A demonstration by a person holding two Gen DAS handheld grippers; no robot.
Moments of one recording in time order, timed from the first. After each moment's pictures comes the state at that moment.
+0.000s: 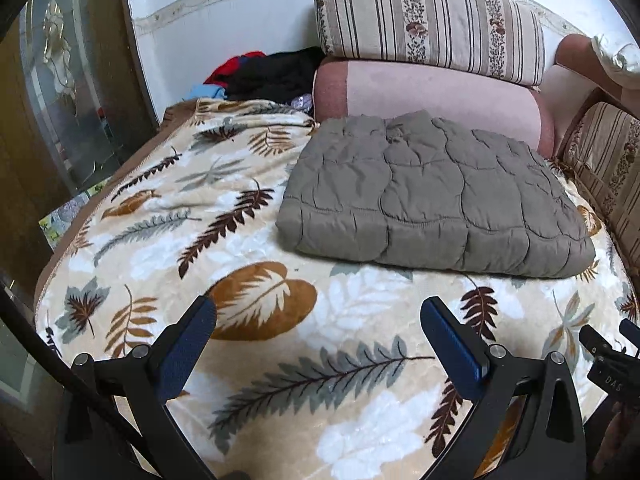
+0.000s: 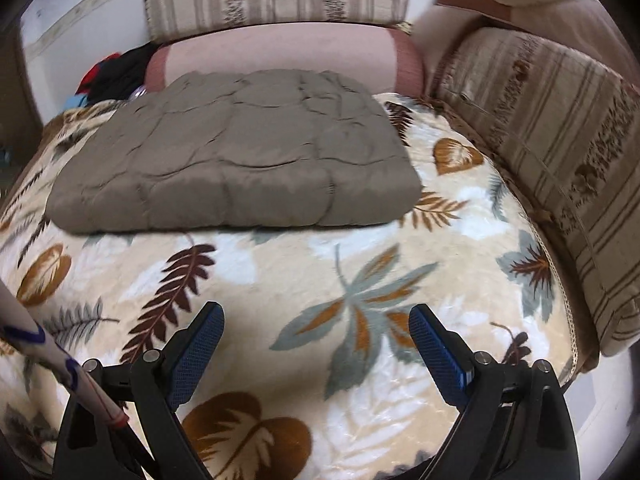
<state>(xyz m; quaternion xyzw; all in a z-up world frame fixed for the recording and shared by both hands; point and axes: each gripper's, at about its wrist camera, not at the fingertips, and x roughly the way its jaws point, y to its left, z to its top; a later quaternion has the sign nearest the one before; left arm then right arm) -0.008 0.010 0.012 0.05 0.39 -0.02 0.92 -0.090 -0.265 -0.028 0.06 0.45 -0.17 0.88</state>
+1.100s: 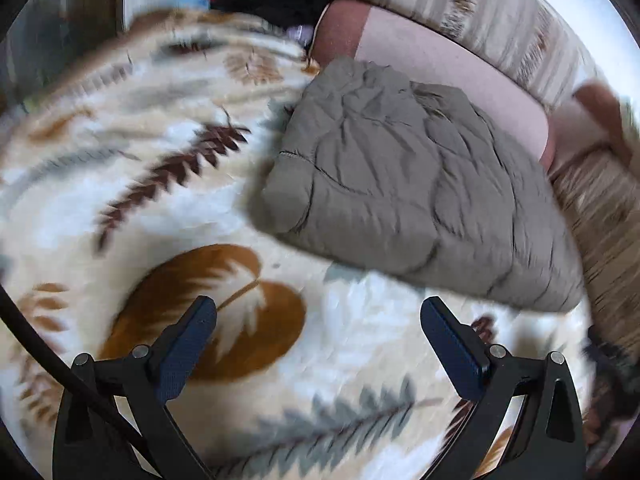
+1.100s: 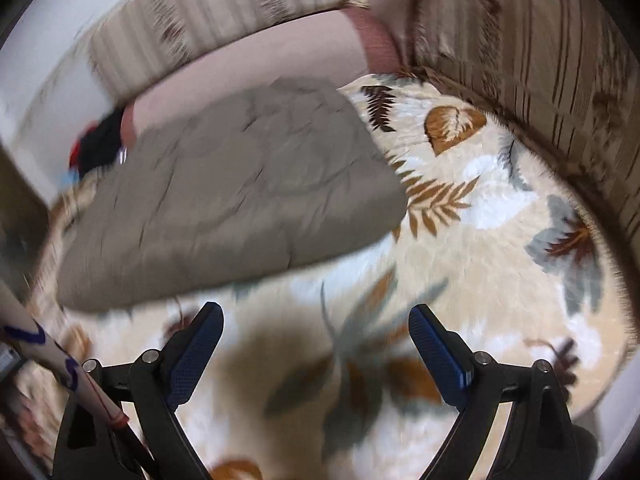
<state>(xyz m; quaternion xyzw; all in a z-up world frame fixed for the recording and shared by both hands) 0.110 0.069 -0.064 -0.12 0.49 -0.11 0.86 -0.055 -0.367 -0.047 0.24 0.42 -0.15 0.86</state>
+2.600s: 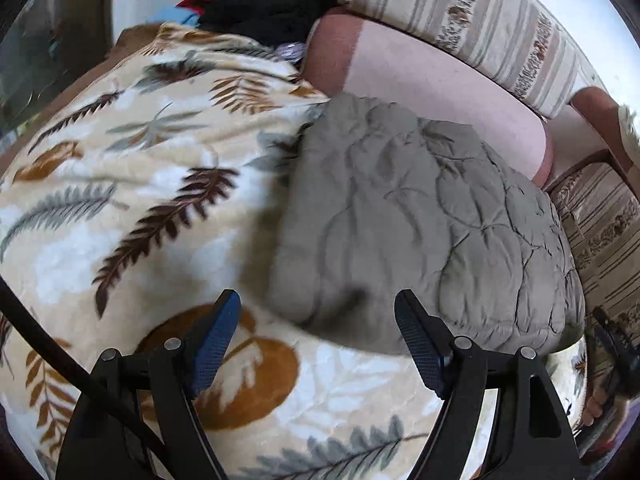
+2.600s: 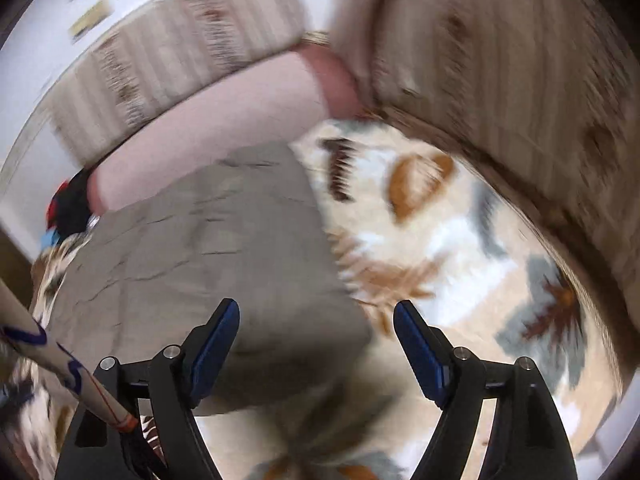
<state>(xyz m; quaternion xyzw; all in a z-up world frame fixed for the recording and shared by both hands) 0.139 0.058 -0.037 -0.08 0.47 -0.11 0.87 -0.008 -0.415 -0.013 0.22 0.37 -0.20 0.88</state>
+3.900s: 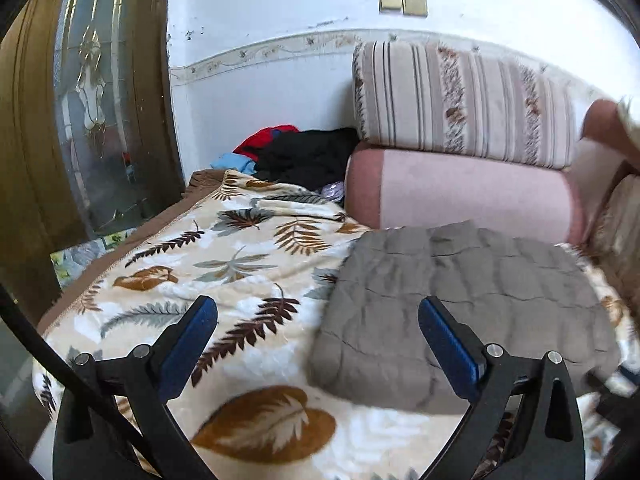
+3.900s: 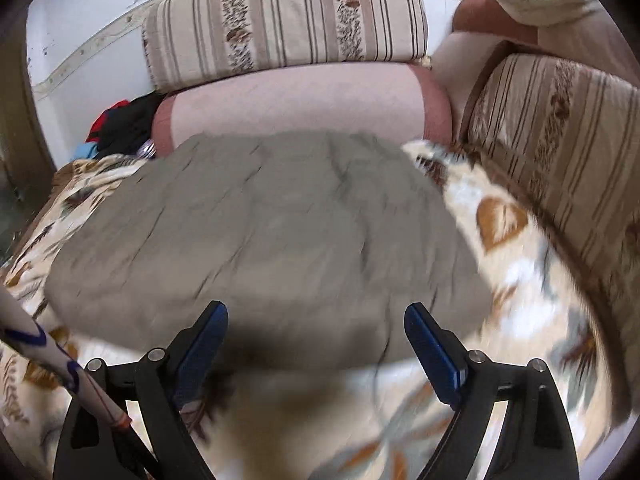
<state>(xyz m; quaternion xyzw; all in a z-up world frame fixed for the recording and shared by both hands) 0.056 0.022 0.045 0.01 0.24 0.02 0.97 0.015 -0.298 -0.009 0.10 0.39 -0.14 0.90</state>
